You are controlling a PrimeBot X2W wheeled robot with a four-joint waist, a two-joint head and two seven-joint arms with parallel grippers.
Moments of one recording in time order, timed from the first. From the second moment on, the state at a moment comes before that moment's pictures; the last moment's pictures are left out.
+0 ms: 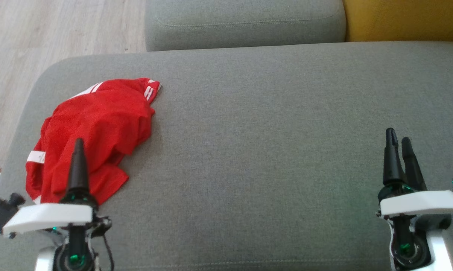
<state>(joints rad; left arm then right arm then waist) -0.02 0.03 0.04 0.07 -1.11 -0.08 -0.05 -0.04 -0.04 -0.03 0.10 0.75 0.12 -0.05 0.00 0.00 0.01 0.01</state>
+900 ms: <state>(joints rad) -0.02 0.04 -0.14 0.01 -0.55 0.01 -0.13 -0.04 -0.04 0.00 0.10 0.35 0.12 -0.13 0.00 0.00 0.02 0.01</state>
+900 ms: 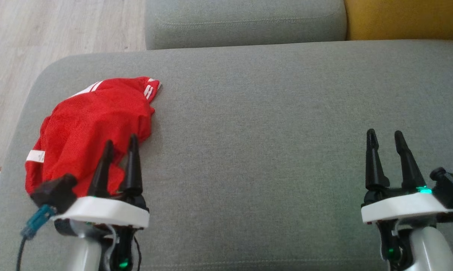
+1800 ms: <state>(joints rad) -0.05 0.17 -0.42 -0.02 -0.23 0.26 -0.21 -0.04 -0.04 0.06 0.06 0.04 0.12 -0.20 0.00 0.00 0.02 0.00</state>
